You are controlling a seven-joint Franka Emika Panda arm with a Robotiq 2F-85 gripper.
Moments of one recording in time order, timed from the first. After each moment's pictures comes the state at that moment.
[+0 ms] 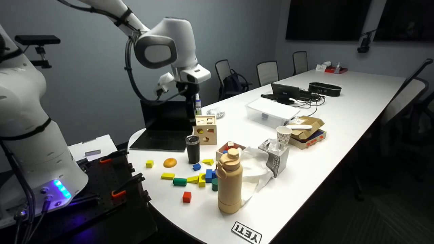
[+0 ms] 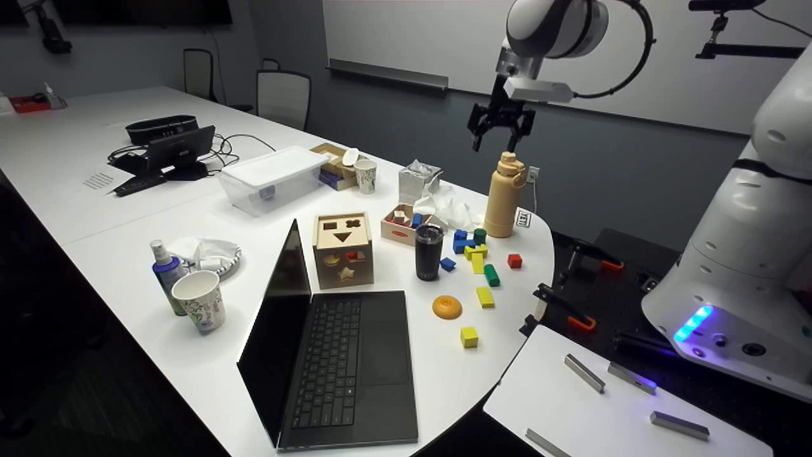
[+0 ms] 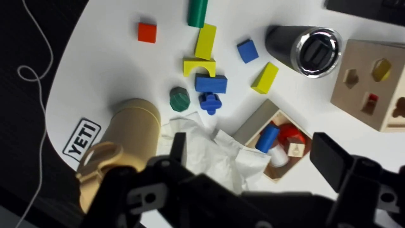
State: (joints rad) arm -0.18 -0.12 -0.11 -2.60 0.08 2.61 0.27
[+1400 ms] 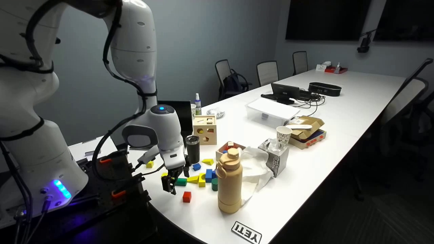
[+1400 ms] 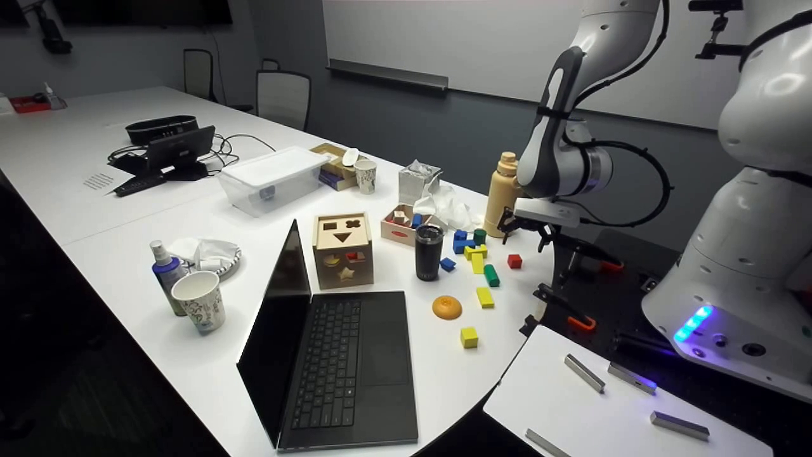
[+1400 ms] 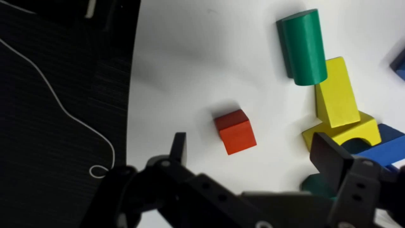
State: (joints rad) arm -0.54 0.56 0.13 -2.71 0.23 3.37 0.46
